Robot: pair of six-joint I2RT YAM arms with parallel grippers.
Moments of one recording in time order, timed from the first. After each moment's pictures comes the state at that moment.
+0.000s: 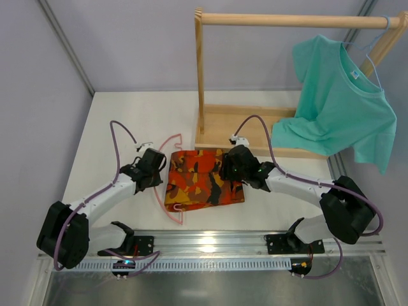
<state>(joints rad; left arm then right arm) -0.50 1.20 0.66 -0.50 -0.37 -0.60 0.75 1.38 0.74 -0.12 0.14 0.61</state>
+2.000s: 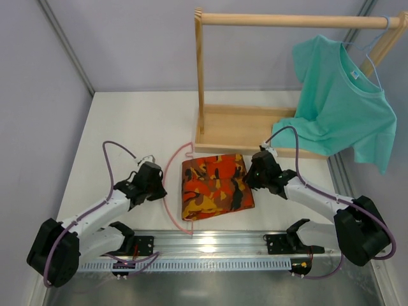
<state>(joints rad) -0.54 1.02 0.46 -0.40 -0.13 -0.76 0.53 1.20 0.53 -0.20 0.09 0.79</state>
